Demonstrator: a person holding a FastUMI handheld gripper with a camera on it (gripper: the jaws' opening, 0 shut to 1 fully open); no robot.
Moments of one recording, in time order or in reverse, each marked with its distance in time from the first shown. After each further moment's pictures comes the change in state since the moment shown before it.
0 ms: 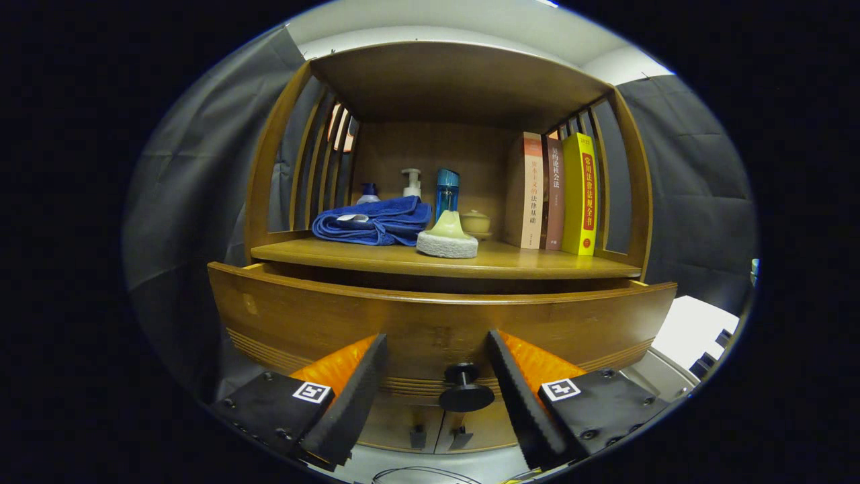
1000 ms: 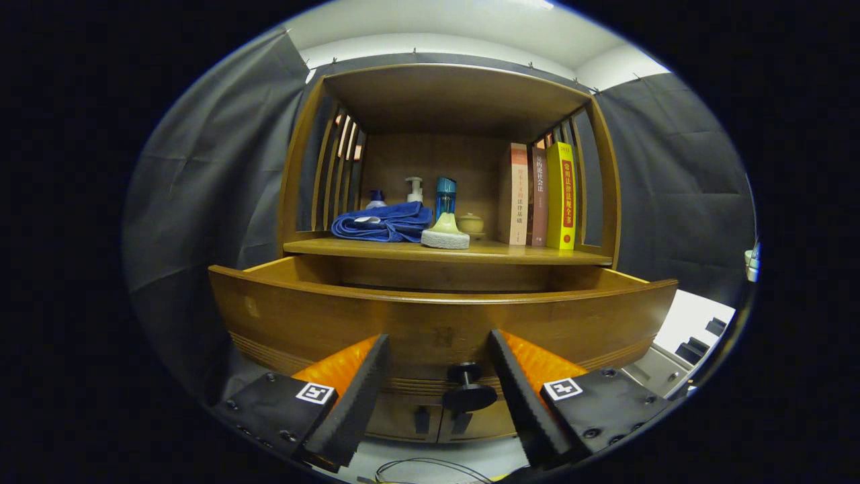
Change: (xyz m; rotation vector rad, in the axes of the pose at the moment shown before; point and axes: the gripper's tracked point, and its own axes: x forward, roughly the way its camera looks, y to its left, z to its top) arm -0.080 0.003 0.002 0.001 -0.047 0.002
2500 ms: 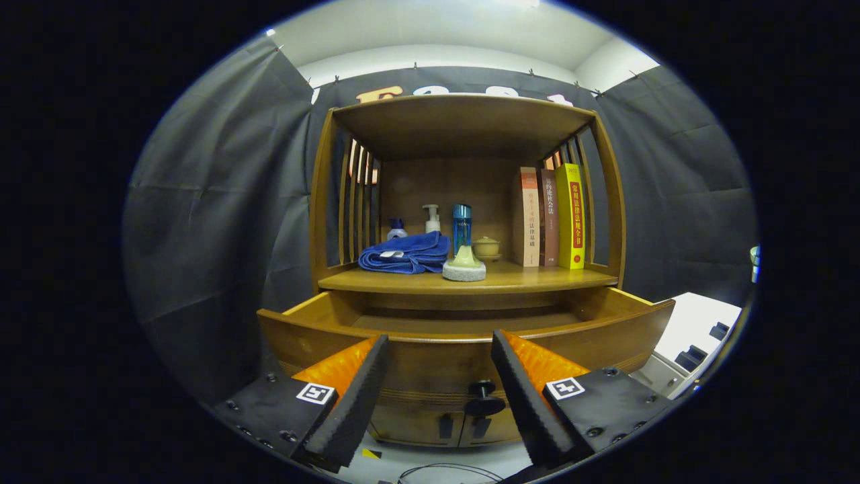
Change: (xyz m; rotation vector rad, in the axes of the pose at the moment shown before) arm -0.038 0.018 0.054 0.062 -0.056 0.072
